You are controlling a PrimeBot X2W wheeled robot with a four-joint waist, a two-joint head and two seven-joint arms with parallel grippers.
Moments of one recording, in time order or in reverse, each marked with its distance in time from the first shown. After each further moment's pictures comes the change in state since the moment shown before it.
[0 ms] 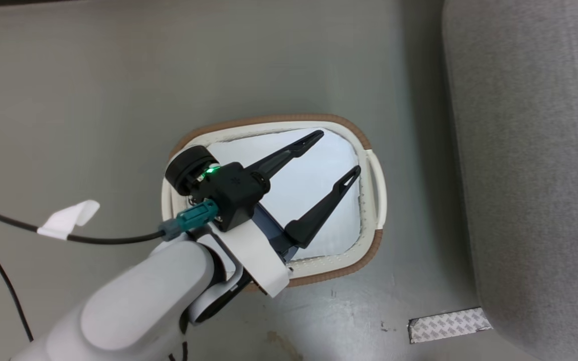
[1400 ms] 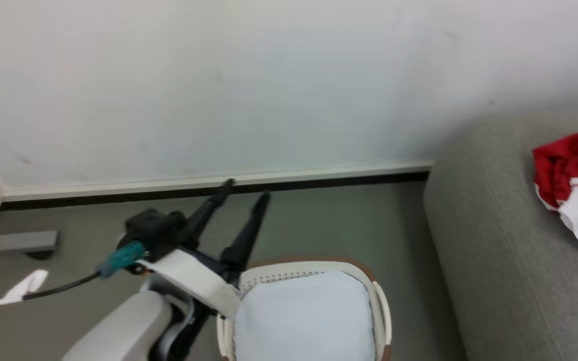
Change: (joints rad) left arm 0.282 -0.033 0.168 0.144 -0.155 0.099 -0.130; right arm 0.220 -0.145 0.475 -0.441 0.082 0.000 0.401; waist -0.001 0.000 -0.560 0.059
